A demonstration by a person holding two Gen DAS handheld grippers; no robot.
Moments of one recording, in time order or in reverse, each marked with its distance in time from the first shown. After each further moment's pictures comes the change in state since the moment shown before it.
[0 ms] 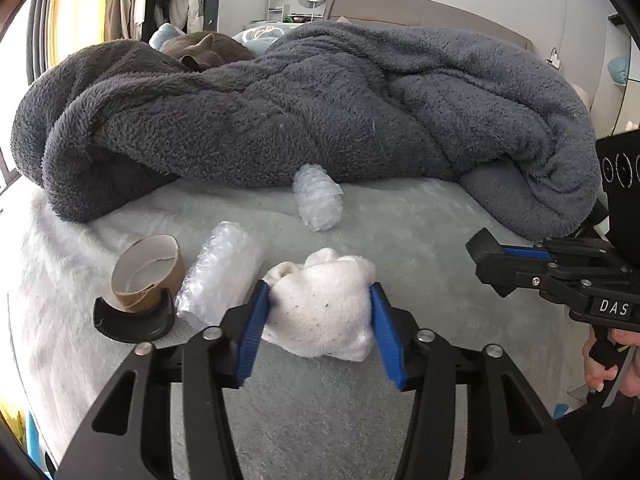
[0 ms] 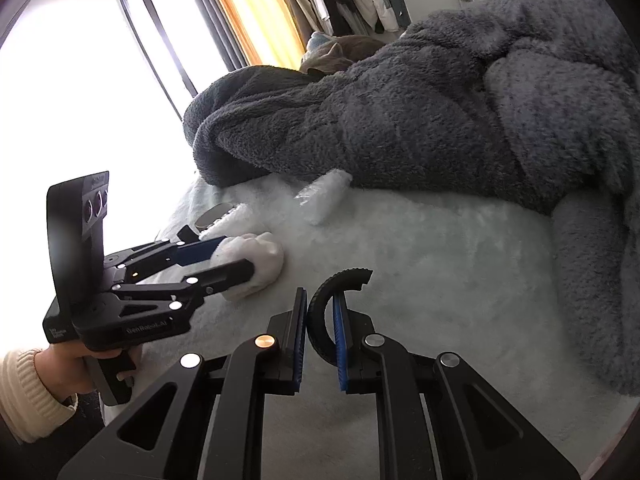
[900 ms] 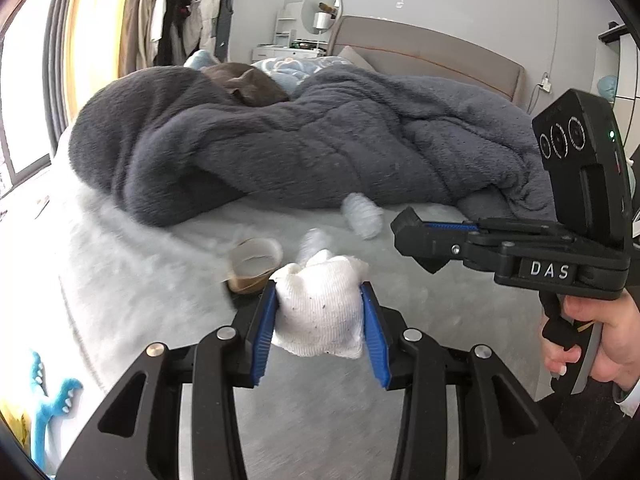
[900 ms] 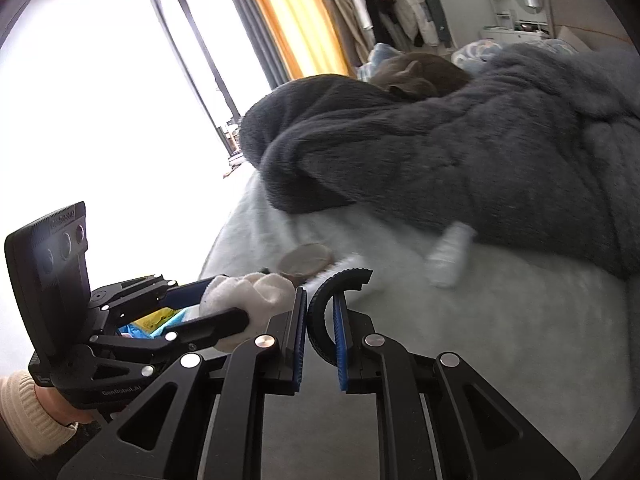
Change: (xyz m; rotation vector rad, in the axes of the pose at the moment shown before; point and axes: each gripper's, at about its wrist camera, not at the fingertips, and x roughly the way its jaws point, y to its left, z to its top) left arm -0.085 0.060 -0.014 -0.024 -0.086 -0.014; right arm 0.038 0.101 0.045 -0.076 -0.032 0.076
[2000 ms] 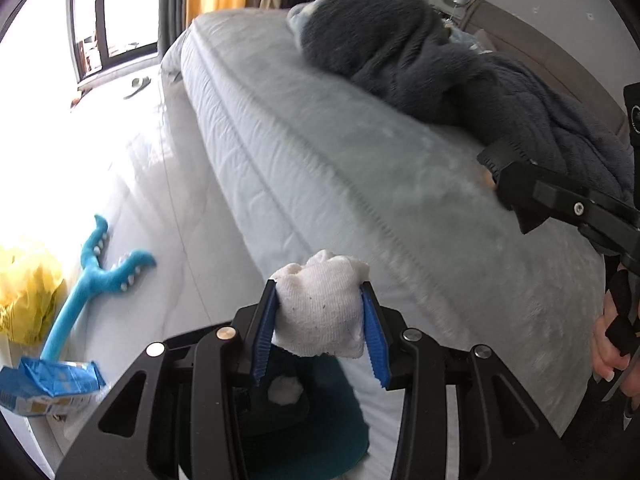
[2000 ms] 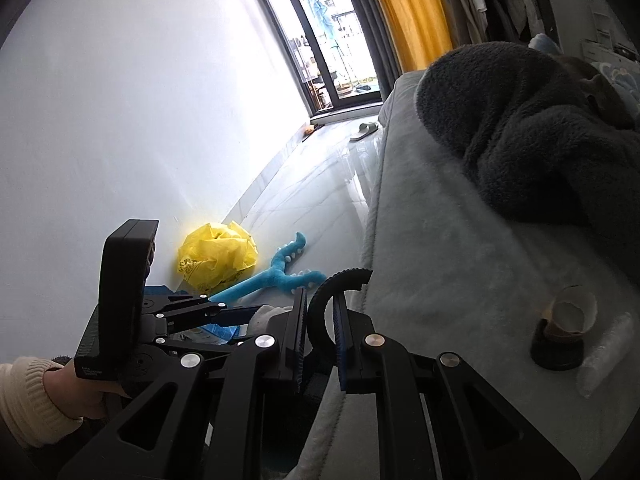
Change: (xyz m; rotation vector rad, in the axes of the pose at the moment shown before) left arm -0.071 0.185 -0.093 -0.333 0.222 0.231; right arm 0.122 0.178 0.007 -0.180 0.139 0.216
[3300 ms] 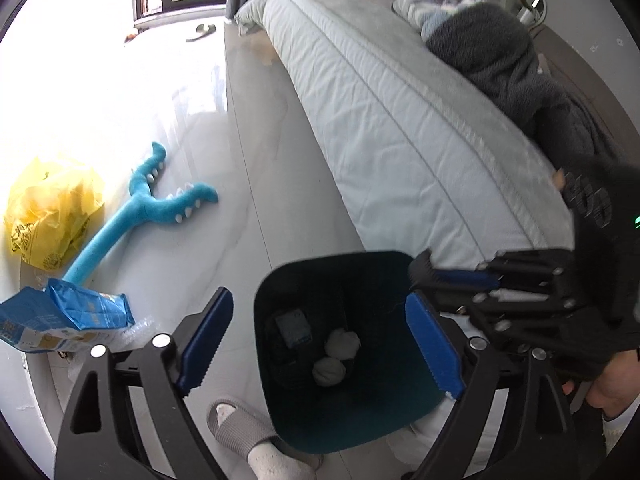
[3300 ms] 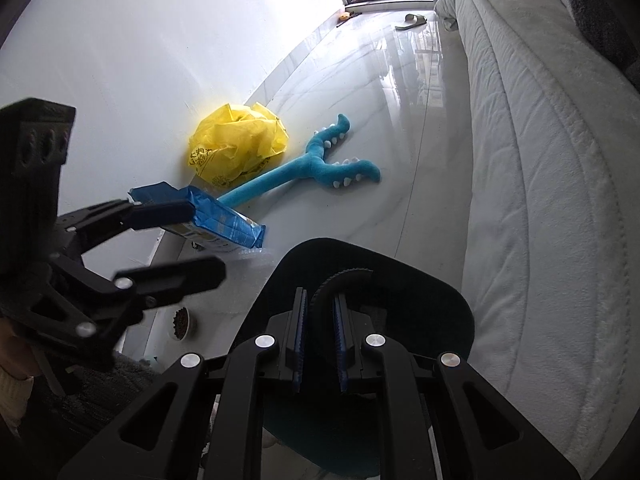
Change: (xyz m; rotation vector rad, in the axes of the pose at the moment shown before) left arm -0.044 0.122 -0.052 -0.191 0.048 0.063; right arm 0.161 0.082 -0.045 -0.053 0.420 0.068
